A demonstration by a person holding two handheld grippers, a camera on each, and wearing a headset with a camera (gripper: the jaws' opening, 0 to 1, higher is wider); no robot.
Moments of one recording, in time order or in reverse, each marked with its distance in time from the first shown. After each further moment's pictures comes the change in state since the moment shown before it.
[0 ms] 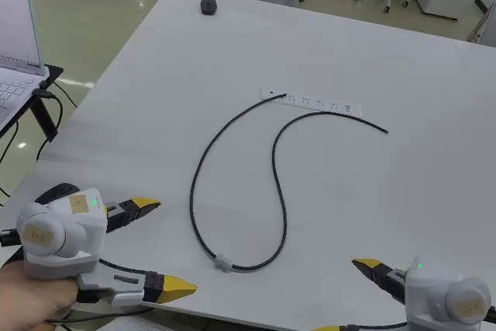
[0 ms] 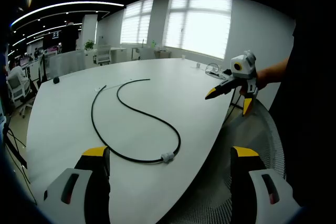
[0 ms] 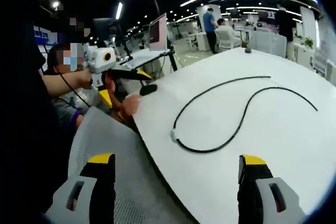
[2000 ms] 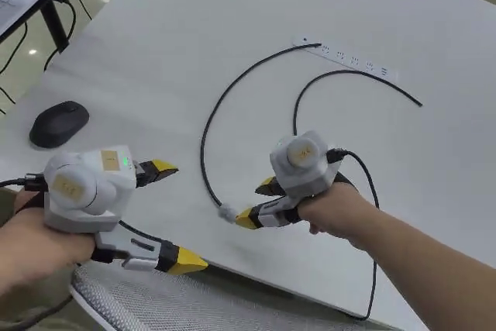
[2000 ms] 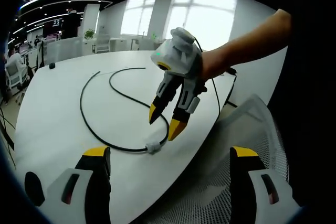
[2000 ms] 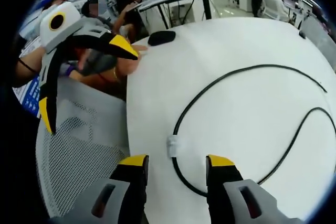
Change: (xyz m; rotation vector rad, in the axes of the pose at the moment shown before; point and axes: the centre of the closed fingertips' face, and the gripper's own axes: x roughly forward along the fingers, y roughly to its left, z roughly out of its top) left arm 0.025 -0.032 -0.027 -0.048 0.036 -0.040; right arm 0.132 -0.015 -0.019 -0.192 0.458 0.156
